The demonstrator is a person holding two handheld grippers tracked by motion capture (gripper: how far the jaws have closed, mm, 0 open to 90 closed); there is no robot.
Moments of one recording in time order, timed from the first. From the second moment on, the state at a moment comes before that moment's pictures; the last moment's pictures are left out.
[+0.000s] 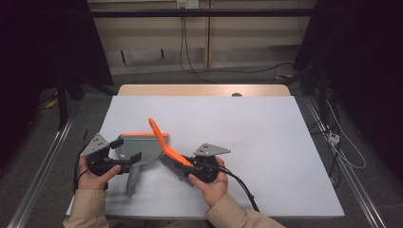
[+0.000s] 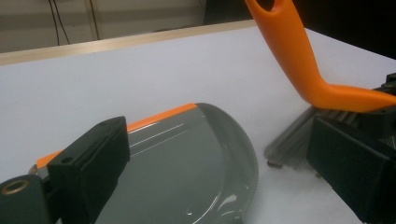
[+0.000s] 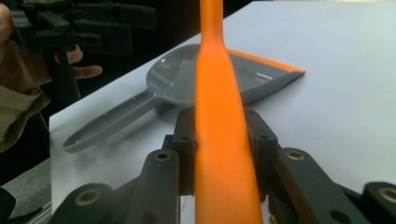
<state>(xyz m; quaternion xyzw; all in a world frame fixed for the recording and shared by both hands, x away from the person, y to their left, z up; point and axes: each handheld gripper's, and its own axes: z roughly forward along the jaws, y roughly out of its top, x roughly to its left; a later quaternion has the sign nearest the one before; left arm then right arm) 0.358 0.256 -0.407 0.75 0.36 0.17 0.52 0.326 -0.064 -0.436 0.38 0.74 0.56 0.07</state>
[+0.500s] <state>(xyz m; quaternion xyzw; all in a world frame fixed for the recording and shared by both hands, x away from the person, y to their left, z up) 0.358 0.257 -0.407 0.75 0.36 0.17 0.52 0.333 -0.048 -0.449 0.41 0.74 0.53 0.05</state>
